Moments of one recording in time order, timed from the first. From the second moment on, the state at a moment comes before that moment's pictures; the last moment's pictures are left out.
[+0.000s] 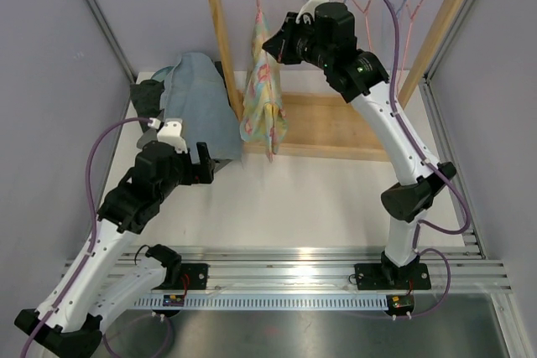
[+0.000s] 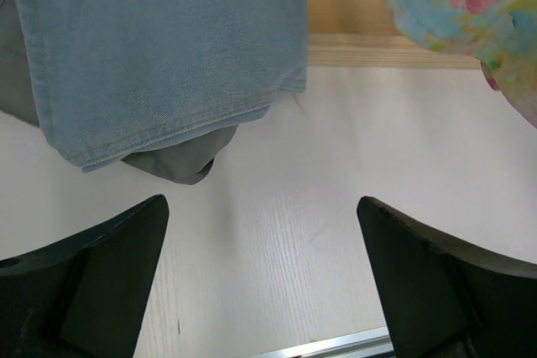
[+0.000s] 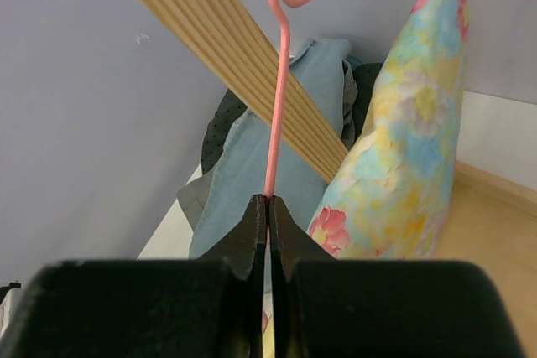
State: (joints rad) left arm -0.46 0.72 0.88 -0.69 -0.19 -0.31; right arm 0.60 1.90 2.31 -0.58 -0.12 0.45
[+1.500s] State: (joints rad) left arm -0.61 0.57 0.96 -0.43 0.09 -0.27; right arm 0.78 1.56 1.29 -0.56 -0.17 0.46
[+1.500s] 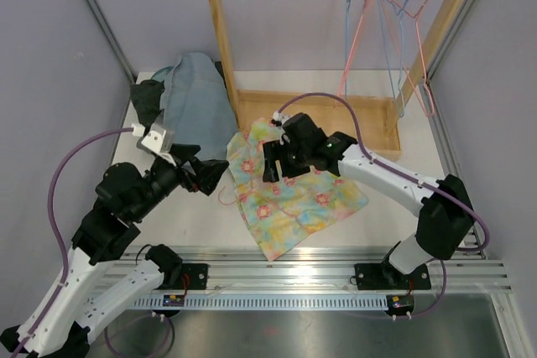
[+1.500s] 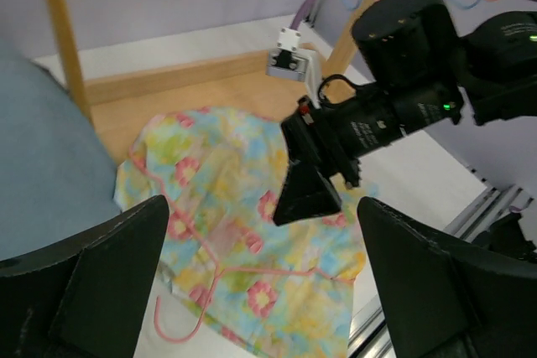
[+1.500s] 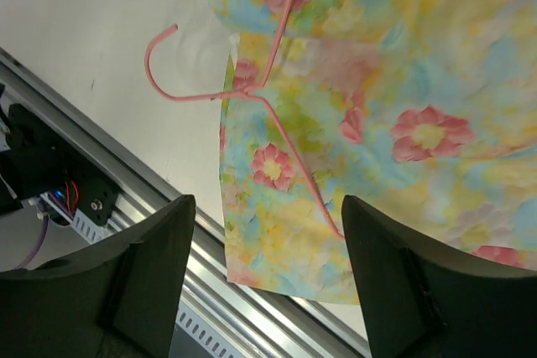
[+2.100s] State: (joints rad) left arm -0.61 0.45 0.84 -0.60 -0.06 -0.29; right arm 0.92 1.71 1.19 -0.35 -0.17 0.53
